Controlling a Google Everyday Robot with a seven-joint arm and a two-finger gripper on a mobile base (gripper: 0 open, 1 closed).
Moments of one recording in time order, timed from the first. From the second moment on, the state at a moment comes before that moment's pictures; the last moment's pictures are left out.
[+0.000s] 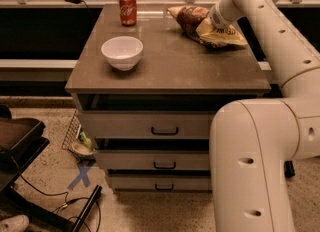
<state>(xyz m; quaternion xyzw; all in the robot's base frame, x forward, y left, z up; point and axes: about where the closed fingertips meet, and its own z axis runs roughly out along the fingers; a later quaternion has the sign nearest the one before) 0.883 -0.199 0.851 -0.31 0.87 0.00 0.39</state>
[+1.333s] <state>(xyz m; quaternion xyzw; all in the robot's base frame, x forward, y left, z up) 0.883 -0.199 0.852 -0.31 0.87 0.00 0.39</state>
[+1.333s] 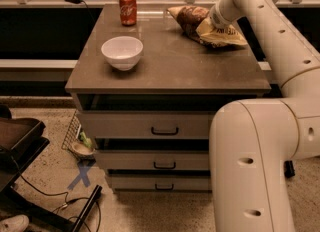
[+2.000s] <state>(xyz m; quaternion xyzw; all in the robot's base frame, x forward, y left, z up) 0.883 -0.199 0.852 -0.32 0.87 0.00 0.39</state>
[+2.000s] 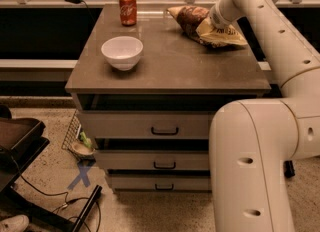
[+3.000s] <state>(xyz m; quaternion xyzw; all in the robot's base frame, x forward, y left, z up) 0.890 -0.193 0.893 -0.33 0.85 -0.06 0.40</state>
